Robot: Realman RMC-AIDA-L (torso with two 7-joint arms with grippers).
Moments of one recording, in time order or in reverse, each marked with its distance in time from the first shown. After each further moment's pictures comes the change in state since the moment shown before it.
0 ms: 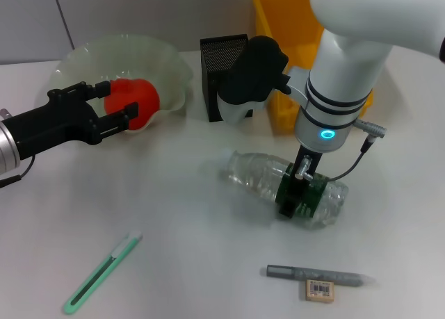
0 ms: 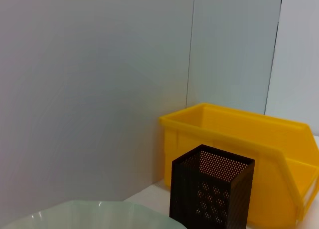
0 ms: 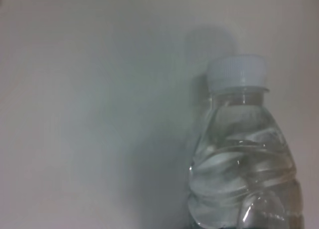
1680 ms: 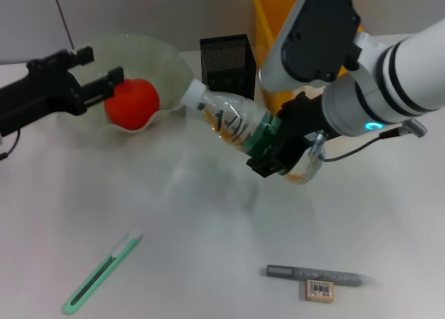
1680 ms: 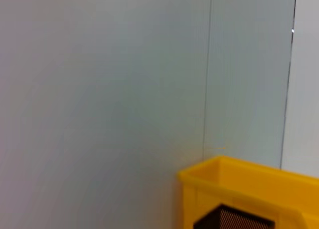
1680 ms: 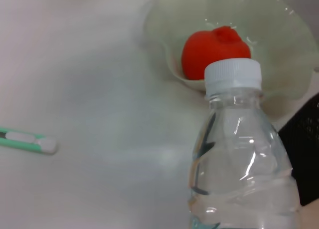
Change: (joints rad) left arm 0.024 -0.001 -0.012 0.066 -0.100 0.031 0.000; right arm -0.525 -0.005 0.013 -0.852 0.040 0.045 -0.114
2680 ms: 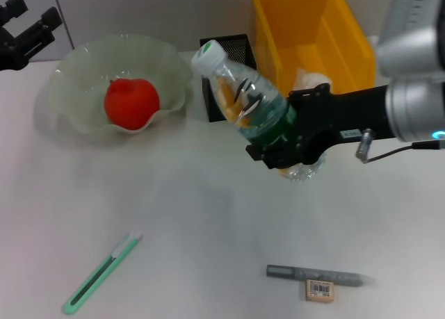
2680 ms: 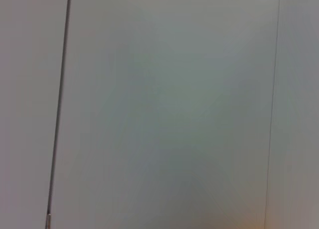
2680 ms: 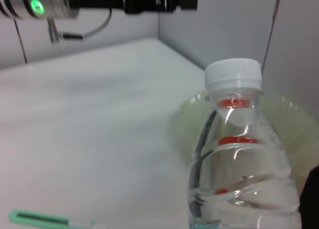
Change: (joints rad) left arm 0.049 0.006 -0.080 0.024 -0.211 0.016 0.030; right arm -0.242 -0.001 0.244 -0.032 0.486 0.054 -0.410
